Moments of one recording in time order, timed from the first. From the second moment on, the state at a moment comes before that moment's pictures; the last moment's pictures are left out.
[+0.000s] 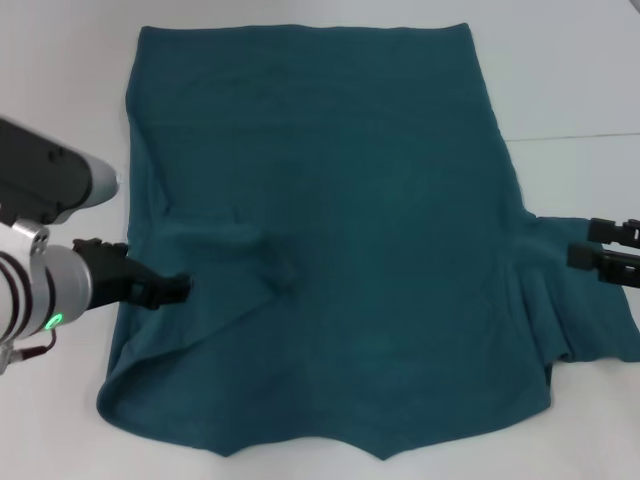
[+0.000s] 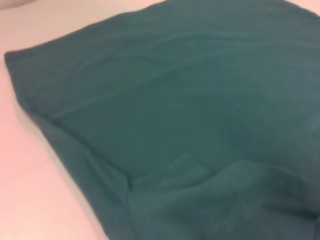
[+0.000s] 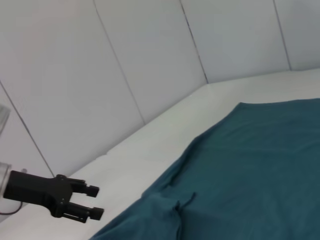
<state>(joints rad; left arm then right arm) -0.26 -2.18 1.59 1.52 2.81 0.90 -2.74 0.35 2.02 -0.47 -0.93 -1.96 -1.71 1.69</state>
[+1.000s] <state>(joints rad) -0.53 -2.02 0.68 0.69 2.00 1.73 -1.77 0.46 1.98 -0.42 -1.22 -2.71 -1.74 2.23</state>
